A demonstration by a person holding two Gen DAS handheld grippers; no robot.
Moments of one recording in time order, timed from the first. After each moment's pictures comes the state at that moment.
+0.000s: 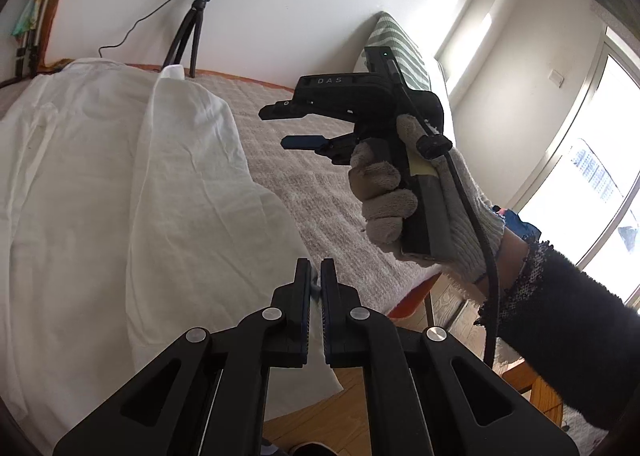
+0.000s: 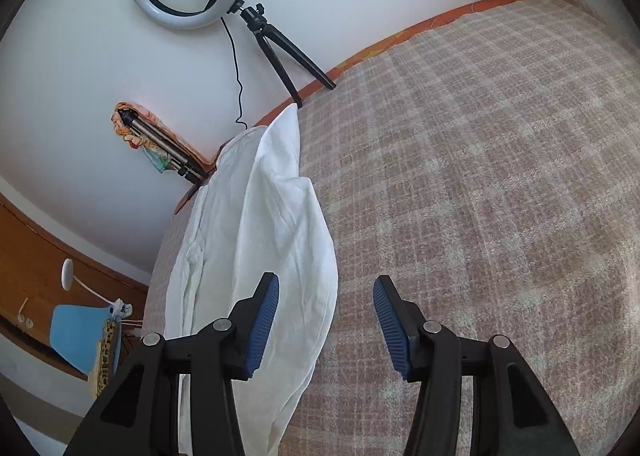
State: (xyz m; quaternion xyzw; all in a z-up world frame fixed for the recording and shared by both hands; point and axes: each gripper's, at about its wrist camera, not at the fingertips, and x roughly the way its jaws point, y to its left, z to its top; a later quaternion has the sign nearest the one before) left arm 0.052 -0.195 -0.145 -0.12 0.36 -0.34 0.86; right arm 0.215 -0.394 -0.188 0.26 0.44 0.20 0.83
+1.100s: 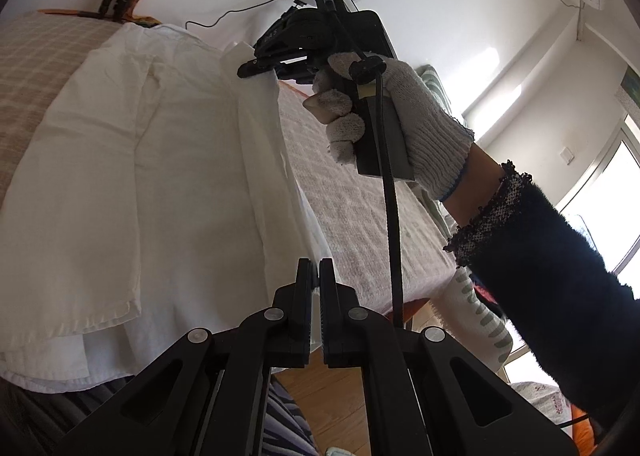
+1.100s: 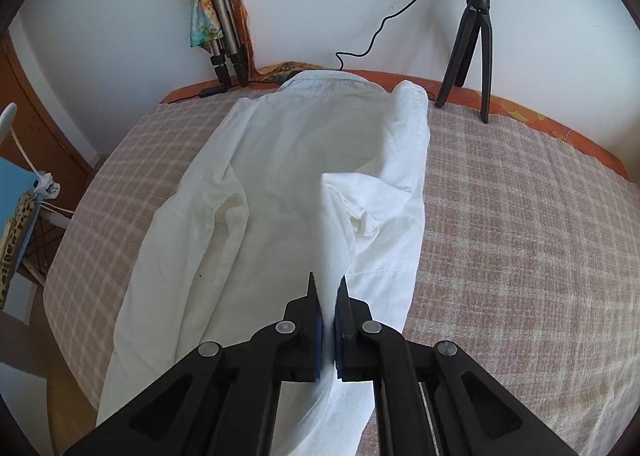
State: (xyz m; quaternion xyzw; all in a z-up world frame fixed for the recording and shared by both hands) left arm 0.028 -0.088 -0.161 -0.24 0.36 -0.30 0.85; right arm 0.248 -0.152 -0.133 -0.05 0.48 0.21 0.85
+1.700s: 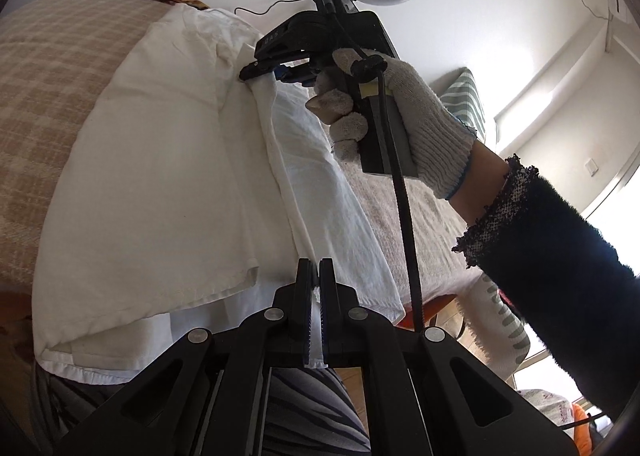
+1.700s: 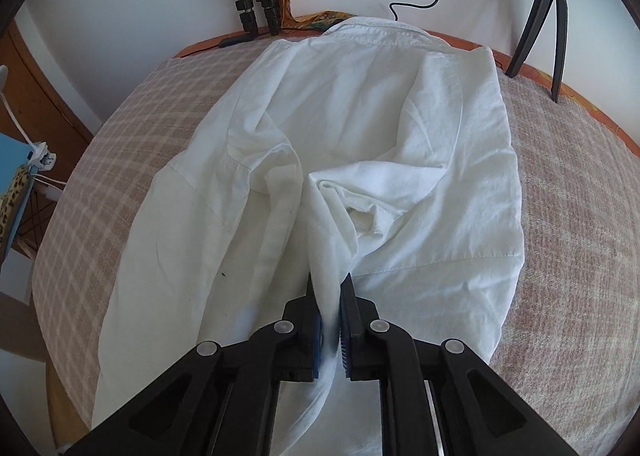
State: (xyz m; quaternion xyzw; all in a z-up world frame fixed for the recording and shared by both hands) left arm 0.023 -0.053 -0.185 -0.25 0.39 -0.25 0.85; right arm 0.259 -0.096 -0.187 -0.05 0.51 0.23 0.83
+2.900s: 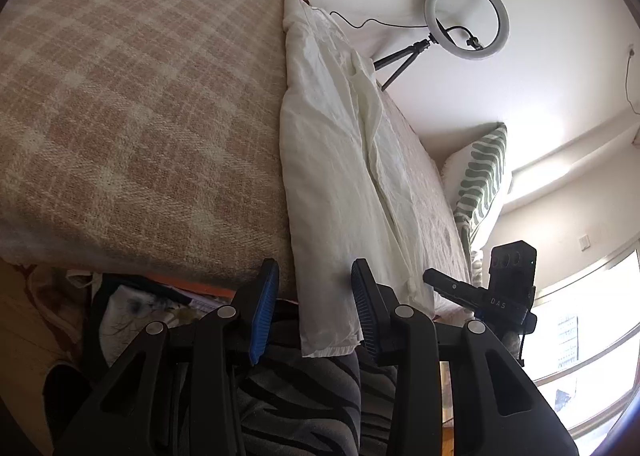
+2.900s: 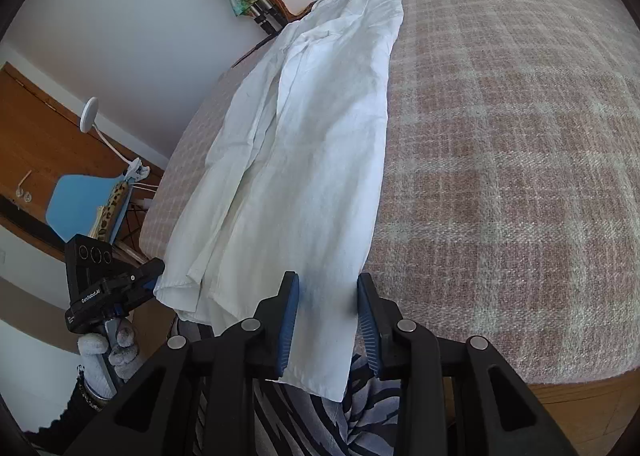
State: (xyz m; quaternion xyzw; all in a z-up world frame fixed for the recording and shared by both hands) left arm 0.020 0.080 -0.211 -0.37 0.44 -0.22 0.79; right arm 0.050 -0.236 -0.211 0.14 0.52 0.30 0.79
